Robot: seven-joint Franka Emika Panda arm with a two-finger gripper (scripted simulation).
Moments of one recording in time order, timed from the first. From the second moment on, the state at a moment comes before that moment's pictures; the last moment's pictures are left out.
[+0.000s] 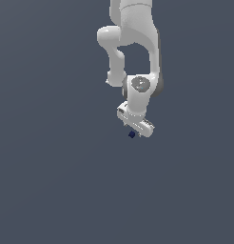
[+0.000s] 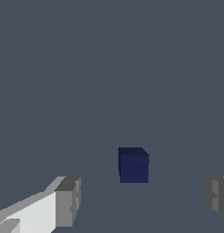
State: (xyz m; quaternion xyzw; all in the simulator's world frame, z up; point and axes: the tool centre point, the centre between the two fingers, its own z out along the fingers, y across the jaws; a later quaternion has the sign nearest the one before) arm -0.078 0.085 0.063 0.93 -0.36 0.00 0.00
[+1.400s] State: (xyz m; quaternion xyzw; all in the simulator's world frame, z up) arm -0.078 0.085 0.013 0.93 -0.37 0.00 0.00
